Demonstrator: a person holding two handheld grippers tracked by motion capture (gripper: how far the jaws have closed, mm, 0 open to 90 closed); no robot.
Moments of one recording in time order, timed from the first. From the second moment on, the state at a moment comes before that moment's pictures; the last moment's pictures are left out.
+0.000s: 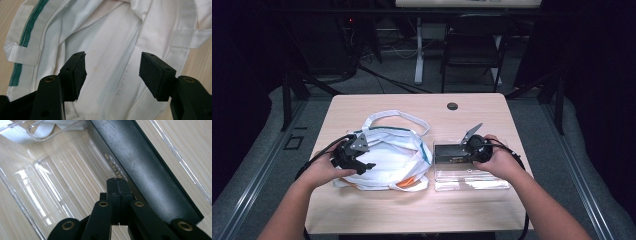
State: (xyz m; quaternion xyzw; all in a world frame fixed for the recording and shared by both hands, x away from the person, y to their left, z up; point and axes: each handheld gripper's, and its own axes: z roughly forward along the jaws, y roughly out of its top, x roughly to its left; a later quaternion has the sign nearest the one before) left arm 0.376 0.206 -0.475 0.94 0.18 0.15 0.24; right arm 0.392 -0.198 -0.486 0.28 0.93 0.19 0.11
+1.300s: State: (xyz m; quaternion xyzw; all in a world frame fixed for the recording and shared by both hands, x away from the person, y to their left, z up) left arm 0.365 0.218 -0.470 0.93 0.21 0.16 0.25; right arm 0.336 -0.174 -0.456 0.24 0.93 0.27 0.11
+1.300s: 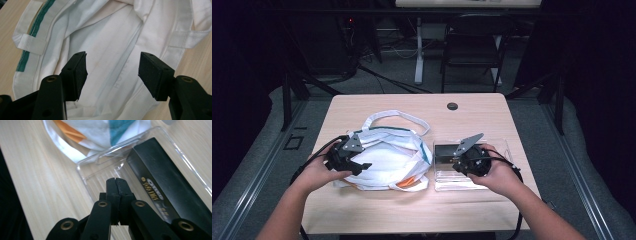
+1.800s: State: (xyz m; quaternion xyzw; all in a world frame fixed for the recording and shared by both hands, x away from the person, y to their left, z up) left arm 0.348 0.224 -0.464 0.91 0.26 0.17 0.28; right arm 0.305 -0.156 -0.454 0.22 0.92 0.30 0.11
